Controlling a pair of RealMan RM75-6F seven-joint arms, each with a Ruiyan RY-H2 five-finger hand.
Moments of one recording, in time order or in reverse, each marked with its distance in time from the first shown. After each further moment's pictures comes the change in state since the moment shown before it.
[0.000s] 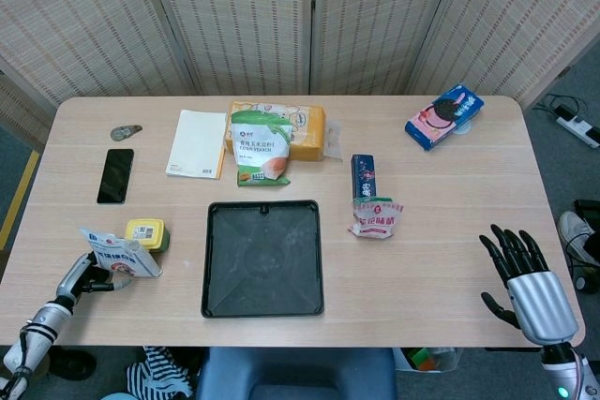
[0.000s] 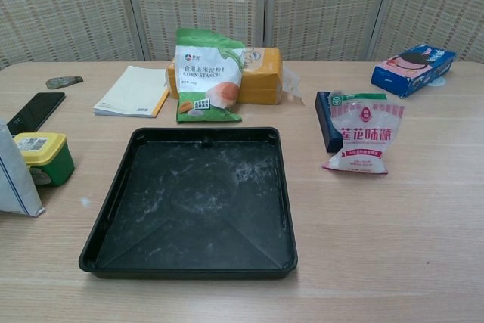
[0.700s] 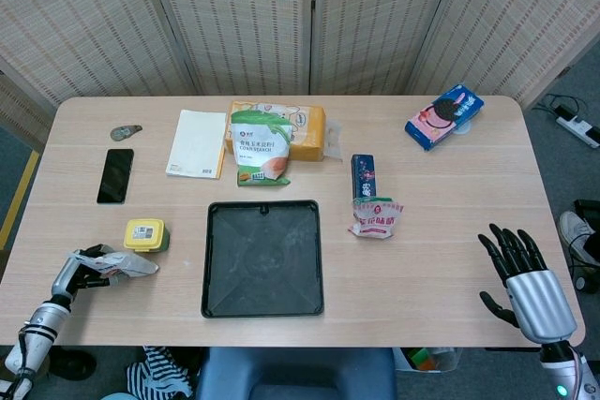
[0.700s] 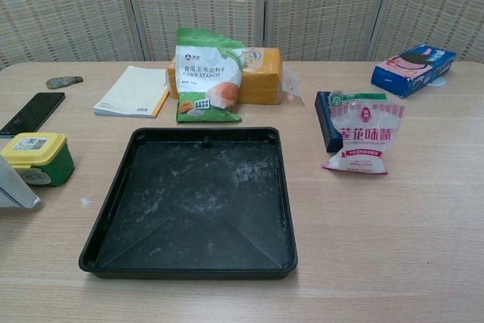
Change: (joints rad) left arm 0.018 0.014 -0.068 -0.064 -0.071 0.013 0.099; right arm 0.005 -0.003 0.001 -0.001 0.002 -0.010 0.007
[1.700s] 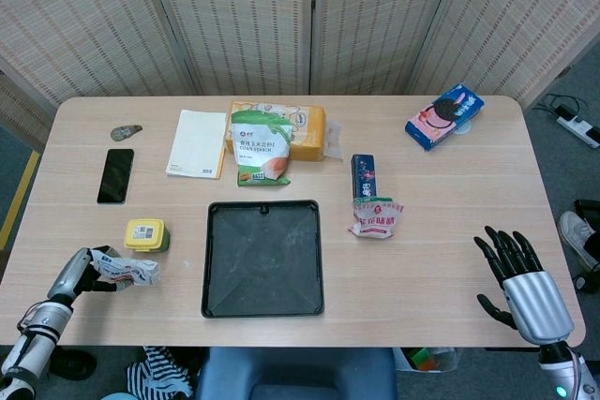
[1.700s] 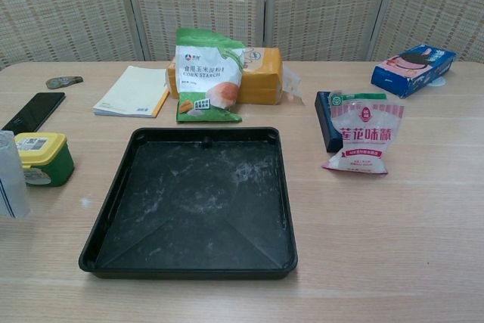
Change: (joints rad) left arm -0.035 0.472 -0.172 -1.026 -0.471 -0.129 1.148; right arm 0.005 0.007 -0.011 -0.001 -0.014 -0.010 0.010
